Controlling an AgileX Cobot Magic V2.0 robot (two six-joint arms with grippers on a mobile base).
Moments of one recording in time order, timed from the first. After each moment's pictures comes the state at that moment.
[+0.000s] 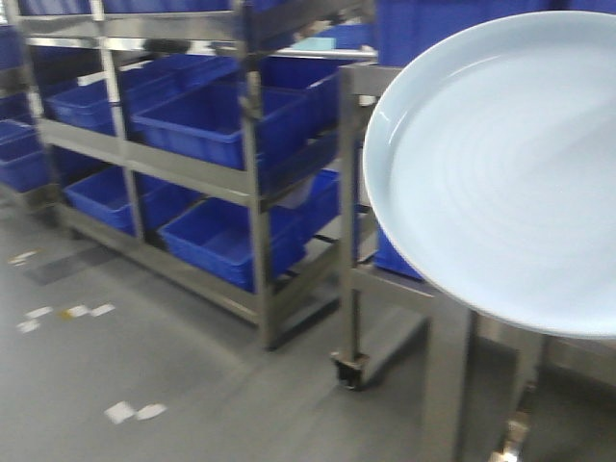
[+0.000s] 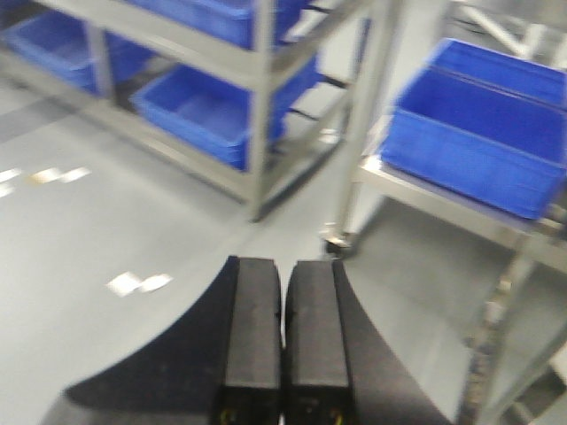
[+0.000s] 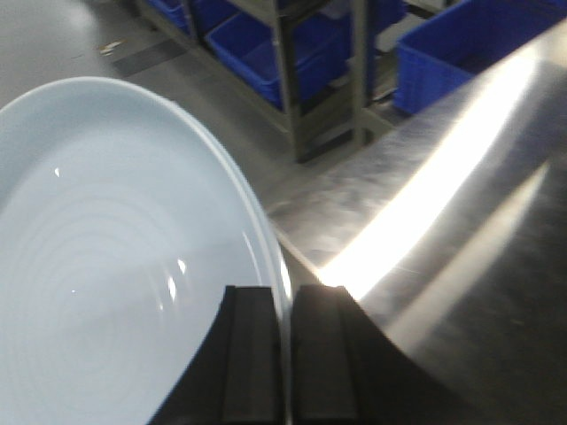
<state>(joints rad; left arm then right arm) -0.22 0.71 -0.35 -0.10 0.04 -0.02 0.24 0.67 -0.44 0.05 0.27 0.10</state>
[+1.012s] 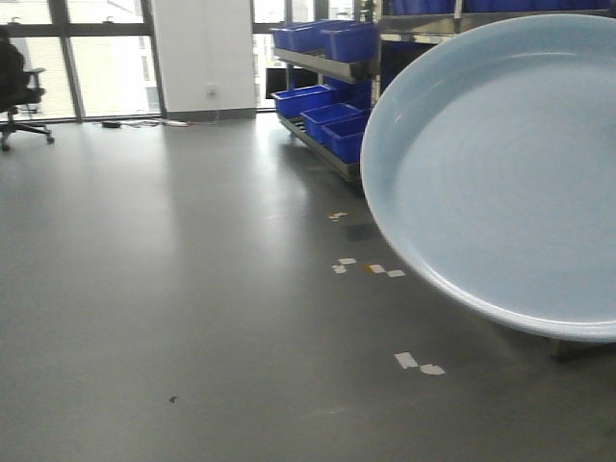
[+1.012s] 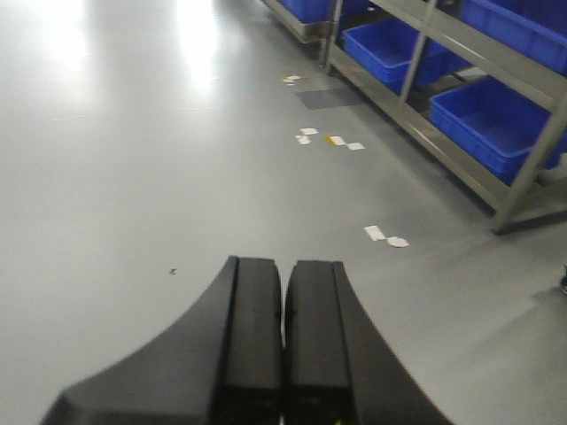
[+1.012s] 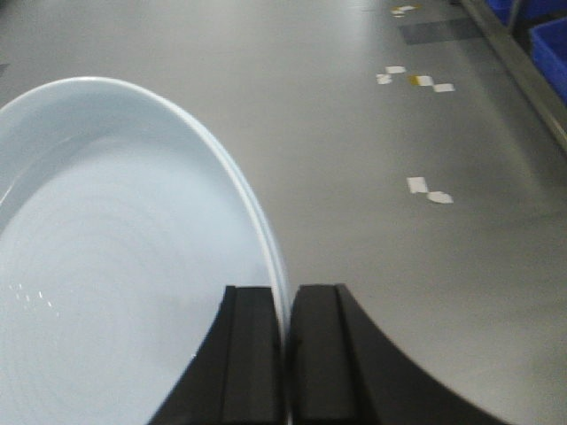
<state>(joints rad) -0.22 0.71 -0.35 -0.10 0.04 -0.02 0.24 0.67 -0.43 0.05 0.27 0.10</state>
